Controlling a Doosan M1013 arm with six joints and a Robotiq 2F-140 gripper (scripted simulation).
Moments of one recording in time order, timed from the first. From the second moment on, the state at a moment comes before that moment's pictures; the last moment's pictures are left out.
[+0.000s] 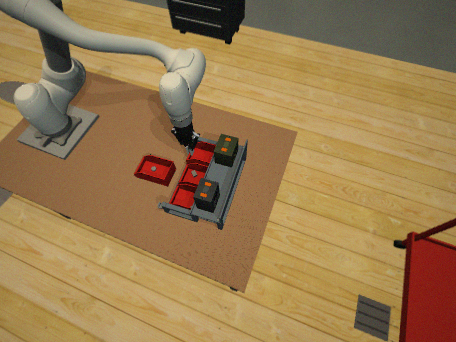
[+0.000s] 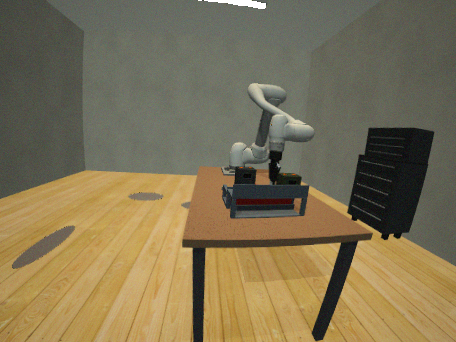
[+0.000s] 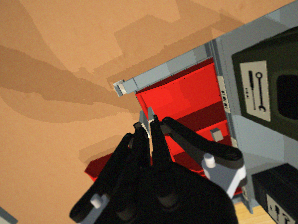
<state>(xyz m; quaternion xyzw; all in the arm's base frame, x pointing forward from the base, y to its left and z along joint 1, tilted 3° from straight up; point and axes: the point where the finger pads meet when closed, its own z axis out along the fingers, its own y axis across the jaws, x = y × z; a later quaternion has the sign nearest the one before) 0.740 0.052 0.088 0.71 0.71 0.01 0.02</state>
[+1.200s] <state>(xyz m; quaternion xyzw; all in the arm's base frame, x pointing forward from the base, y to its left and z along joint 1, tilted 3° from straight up) 0.697 0.051 0.089 0.71 0.71 0.01 0.02</state>
